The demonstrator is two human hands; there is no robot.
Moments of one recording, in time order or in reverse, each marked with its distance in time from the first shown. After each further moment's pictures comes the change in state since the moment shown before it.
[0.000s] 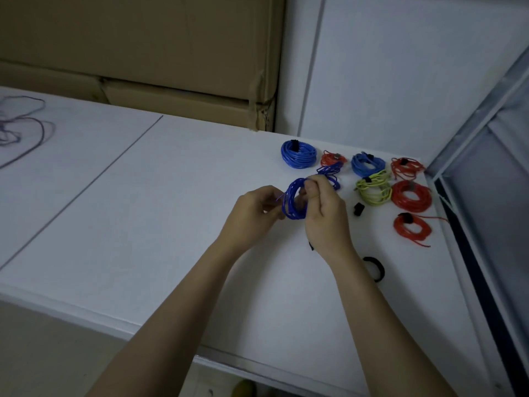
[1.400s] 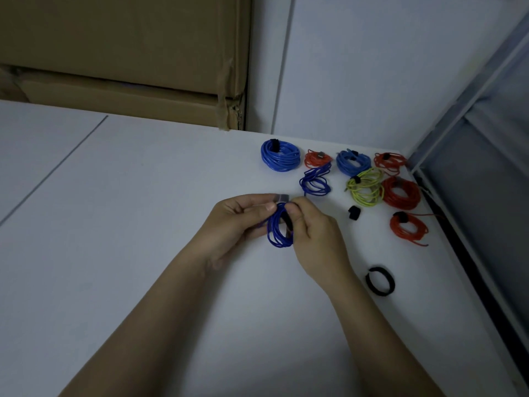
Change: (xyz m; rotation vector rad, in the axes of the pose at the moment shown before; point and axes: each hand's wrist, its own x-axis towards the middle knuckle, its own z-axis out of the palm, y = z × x) left_hand 0.029 -0.028 -0.015 -0.888 -0.255 -0.323; right_hand -0.006 0.017 0.018 -0.387 -0.015 0.086
